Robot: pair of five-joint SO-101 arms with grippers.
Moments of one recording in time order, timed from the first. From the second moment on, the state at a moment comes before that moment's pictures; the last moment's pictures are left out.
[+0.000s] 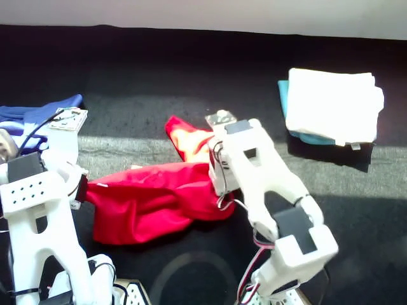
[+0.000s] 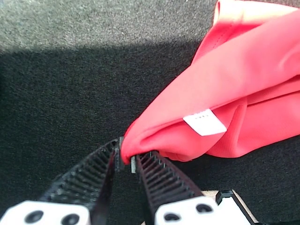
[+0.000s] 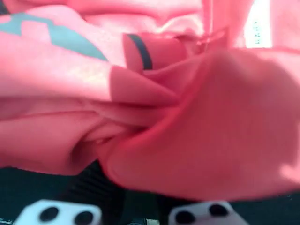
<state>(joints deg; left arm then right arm) -27.6 -34.7 40.1 81.5 -30.4 -23.6 6.2 18.7 78.0 1.0</state>
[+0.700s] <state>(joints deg) -12.2 -34.7 0.4 90.7 -25.1 -5.9 -27.4 -0.4 72.4 6.6</state>
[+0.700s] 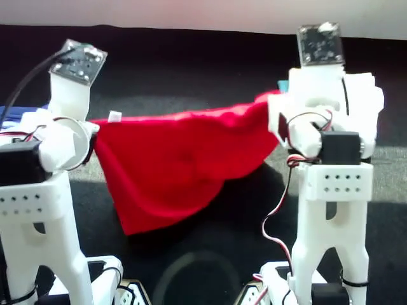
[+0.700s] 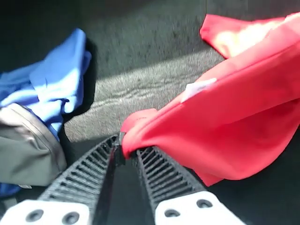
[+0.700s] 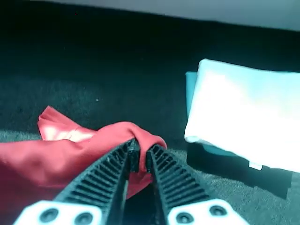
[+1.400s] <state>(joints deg) -11.8 -35.8 -46.8 98.2 -24.9 6.3 -25.9 -50.9 80.5 12.7</state>
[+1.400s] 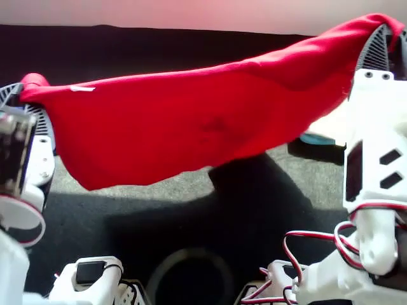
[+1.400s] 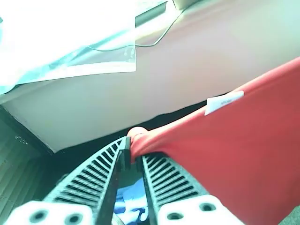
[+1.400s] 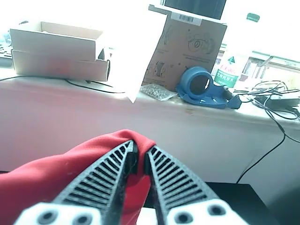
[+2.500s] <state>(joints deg) -11.9 -69.1 -5.3 93.2 -24.9 6.9 -30.6 -70.8 93.5 13.0</state>
